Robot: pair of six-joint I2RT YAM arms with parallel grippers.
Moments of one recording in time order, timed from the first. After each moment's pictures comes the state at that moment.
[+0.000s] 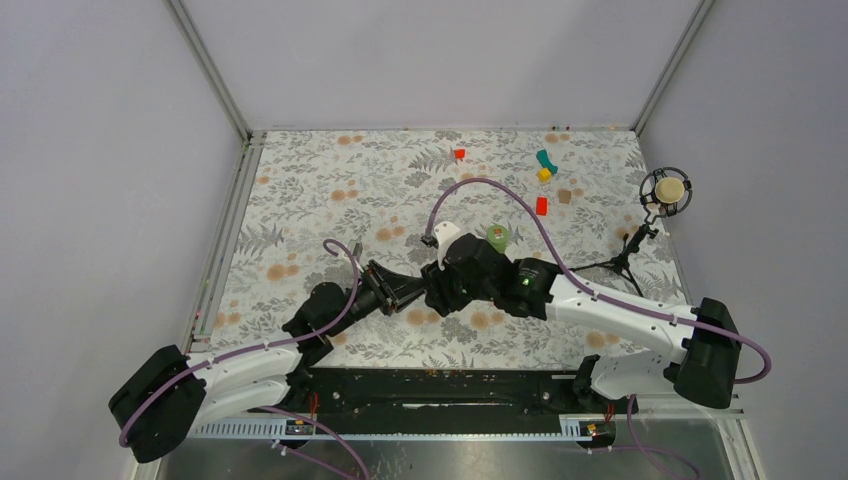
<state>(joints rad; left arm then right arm) -0.82 0.94 0.16 0.76 0.13 -1.45 1.07 1.28 1.01 -0.46 0.04 0.36</state>
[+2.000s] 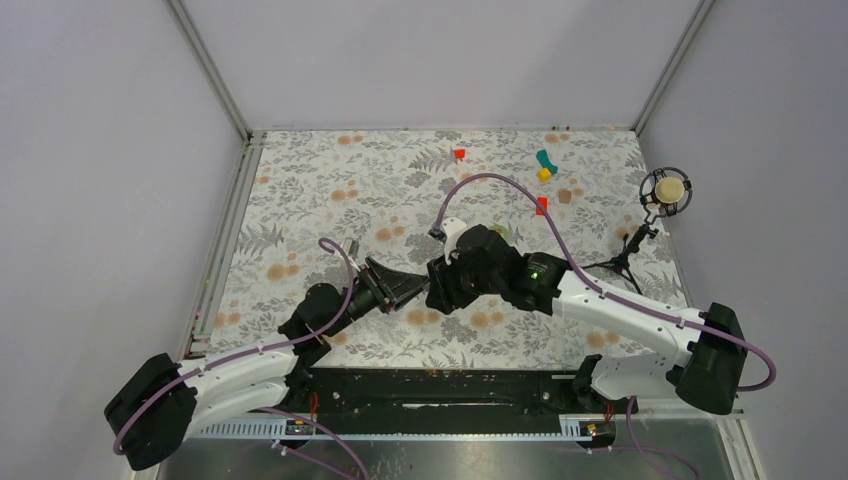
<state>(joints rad) -0.82 0.88 0.16 0.74 0.12 -1.41 1.00 1.25 1.00 -0.46 -0.11 0.42</state>
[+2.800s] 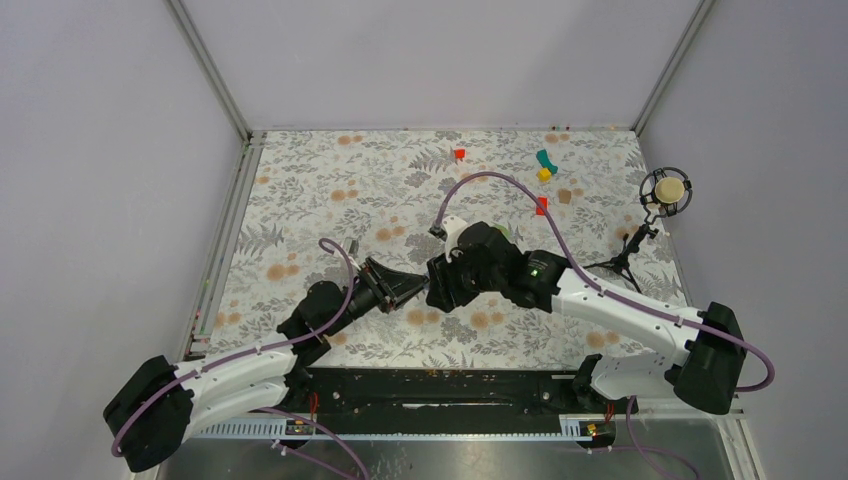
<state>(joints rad) -0.82 0.86 0.18 0.67 0.10 -1.43 0.98 1.26 1.00 -0.46 -0.13 0.39</state>
